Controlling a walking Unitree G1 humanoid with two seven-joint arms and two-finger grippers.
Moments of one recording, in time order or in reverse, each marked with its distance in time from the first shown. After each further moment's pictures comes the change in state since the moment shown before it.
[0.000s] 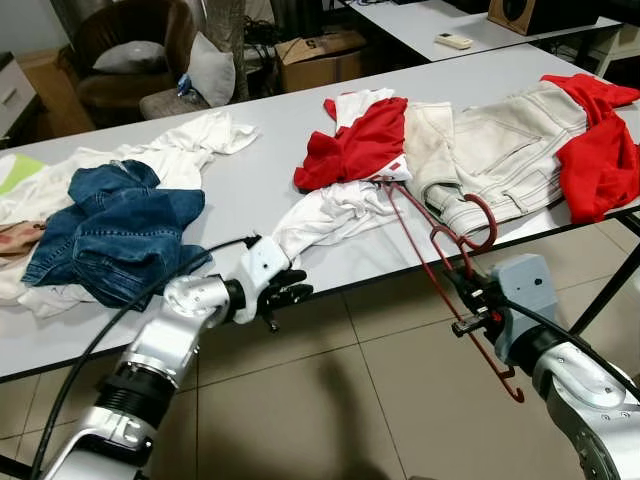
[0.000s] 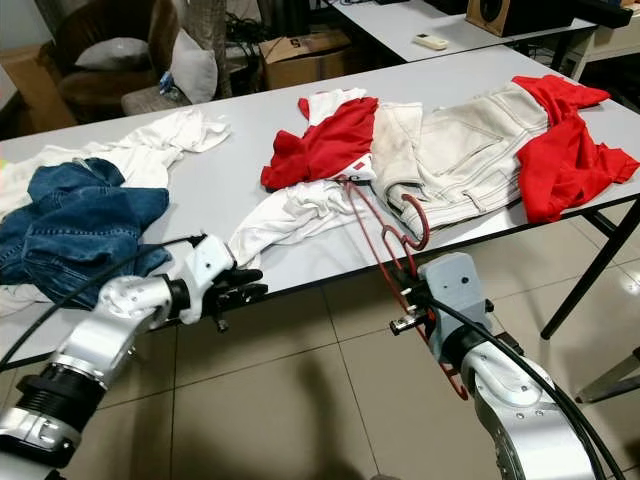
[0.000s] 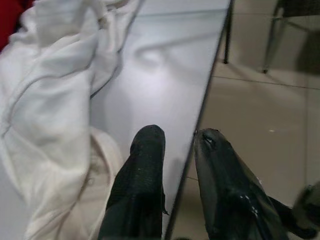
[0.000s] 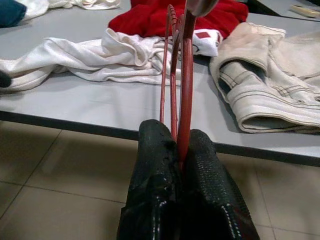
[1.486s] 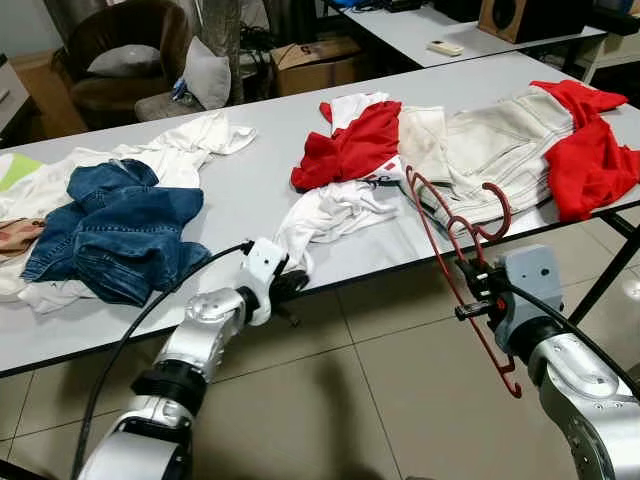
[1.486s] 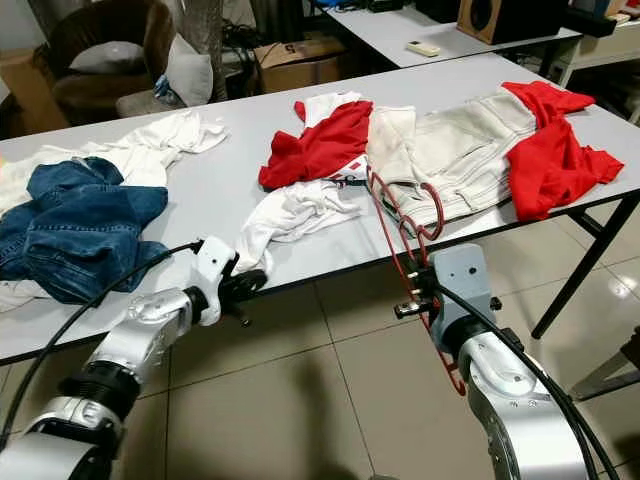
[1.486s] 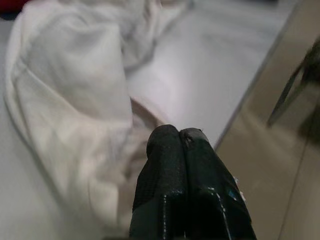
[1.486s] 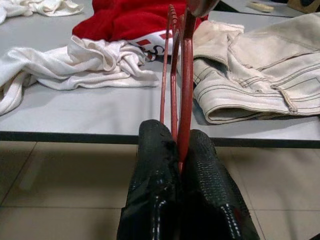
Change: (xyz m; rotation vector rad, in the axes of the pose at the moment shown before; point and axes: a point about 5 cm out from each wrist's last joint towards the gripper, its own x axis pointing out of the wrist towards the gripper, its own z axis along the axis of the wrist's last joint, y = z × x) left arm 0.026 0.000 -0.017 -0.356 -0.099 0.151; right arm 0.004 -0.007 0.000 0.054 0.018 -0.128
